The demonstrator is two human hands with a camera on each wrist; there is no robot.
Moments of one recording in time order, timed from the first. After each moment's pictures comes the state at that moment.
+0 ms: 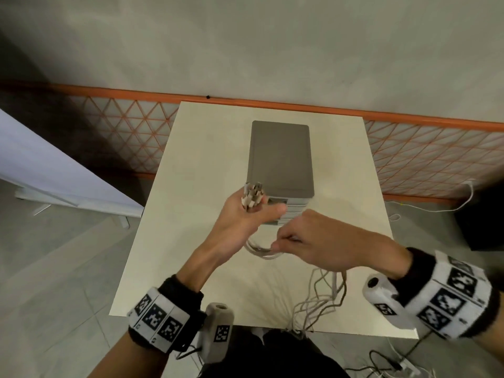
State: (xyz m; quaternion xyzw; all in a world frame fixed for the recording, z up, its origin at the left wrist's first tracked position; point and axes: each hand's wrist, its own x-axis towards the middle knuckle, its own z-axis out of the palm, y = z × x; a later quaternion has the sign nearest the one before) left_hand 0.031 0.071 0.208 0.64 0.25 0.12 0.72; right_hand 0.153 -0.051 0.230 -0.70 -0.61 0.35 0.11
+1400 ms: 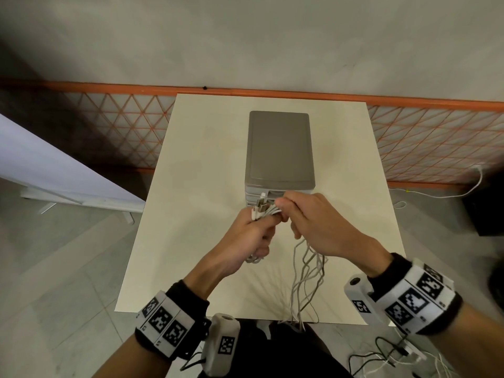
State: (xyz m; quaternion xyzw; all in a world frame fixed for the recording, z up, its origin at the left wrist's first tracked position) left_hand 0.035 0.059 0.175 0.57 0.31 -0.02 0.76; right_hand 0.158 -0.047 0.188 -0.77 -0.47 0.27 0.34
